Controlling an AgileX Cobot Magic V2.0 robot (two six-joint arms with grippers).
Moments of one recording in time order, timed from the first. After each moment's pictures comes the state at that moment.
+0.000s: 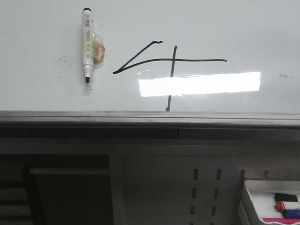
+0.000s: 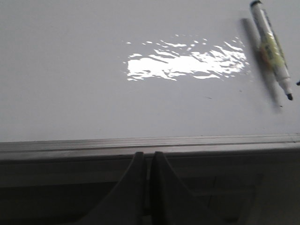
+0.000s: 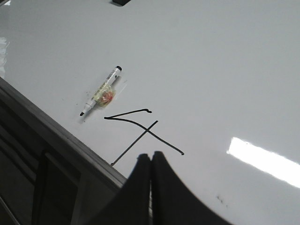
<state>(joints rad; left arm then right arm) -0.19 0.14 0.00 -0.01 0.07 -0.06 0.46 -0.01 -0.29 0.15 0.34 -0.50</state>
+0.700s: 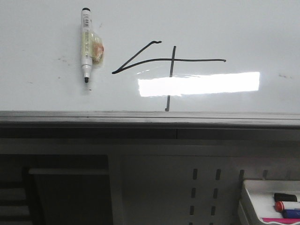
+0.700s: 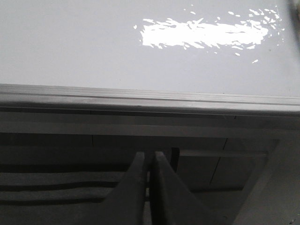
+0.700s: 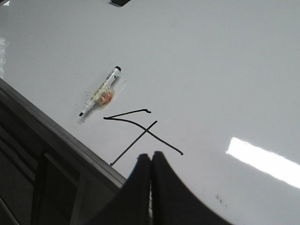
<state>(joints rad) -0.13 -0.01 0.00 0.01 0.35 -0.11 0.46 -0.01 -0.29 0.15 0.34 -0.50</state>
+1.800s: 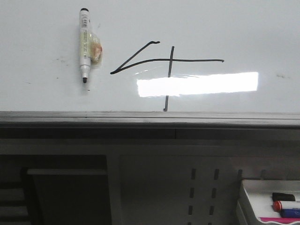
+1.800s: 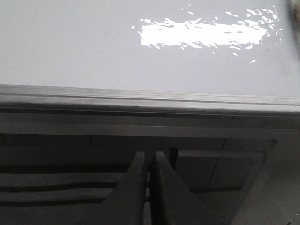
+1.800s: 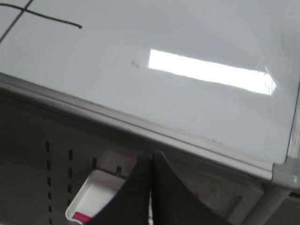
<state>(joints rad) -0.13 -0.01 0.00 0.01 0.35 -0.11 0.09 -0.01 0.02 -0.06 0.25 -0.22</state>
